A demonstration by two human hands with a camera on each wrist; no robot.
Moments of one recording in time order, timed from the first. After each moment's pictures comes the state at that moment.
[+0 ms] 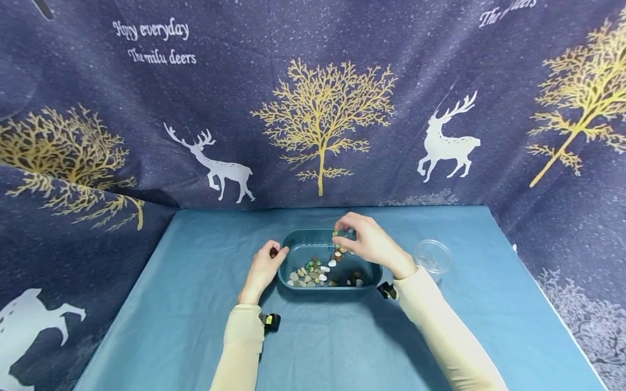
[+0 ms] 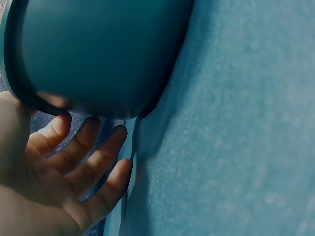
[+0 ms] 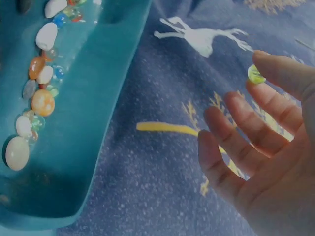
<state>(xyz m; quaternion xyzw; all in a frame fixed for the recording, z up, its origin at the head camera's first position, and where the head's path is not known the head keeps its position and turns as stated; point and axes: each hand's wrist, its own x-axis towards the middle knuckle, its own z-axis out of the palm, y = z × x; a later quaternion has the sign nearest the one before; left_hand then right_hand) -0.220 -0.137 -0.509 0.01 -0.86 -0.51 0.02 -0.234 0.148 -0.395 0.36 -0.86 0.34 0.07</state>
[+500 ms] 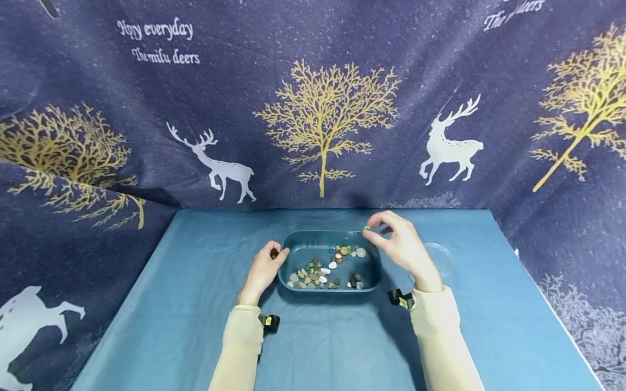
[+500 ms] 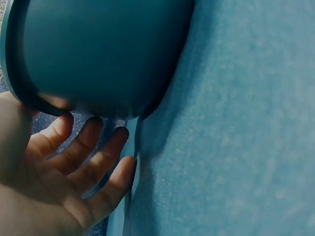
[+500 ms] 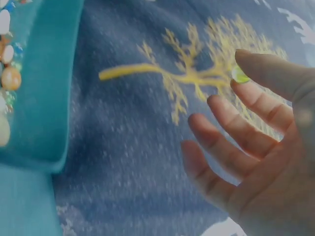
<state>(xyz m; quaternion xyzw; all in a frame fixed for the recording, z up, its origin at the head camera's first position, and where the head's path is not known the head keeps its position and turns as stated) -0.220 -0.137 -0.508 0.00 -0.86 -0.52 0.02 -0.220 0.196 -0.395 0.24 -0.87 0.41 0.15</state>
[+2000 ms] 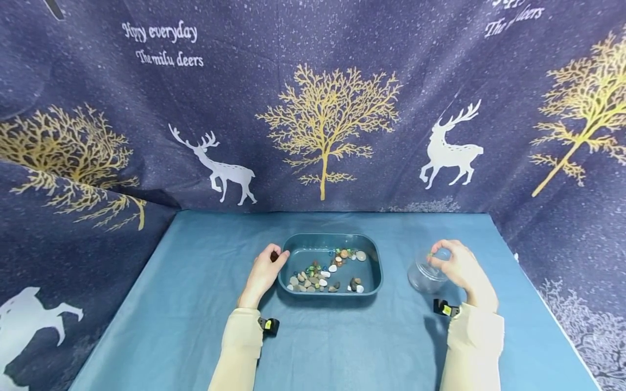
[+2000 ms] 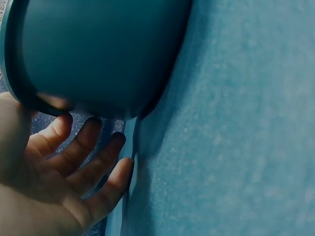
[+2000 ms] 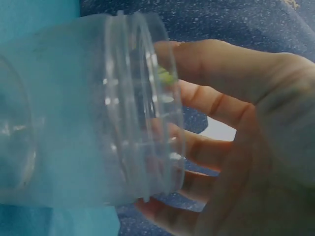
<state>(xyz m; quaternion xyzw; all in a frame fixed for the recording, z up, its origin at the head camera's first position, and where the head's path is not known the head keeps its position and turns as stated) -0.215 -0.139 -0.506 -0.01 -0.85 -0.52 0.02 -0.201 0.318 -0.433 0.06 -0.95 0.29 0.05</state>
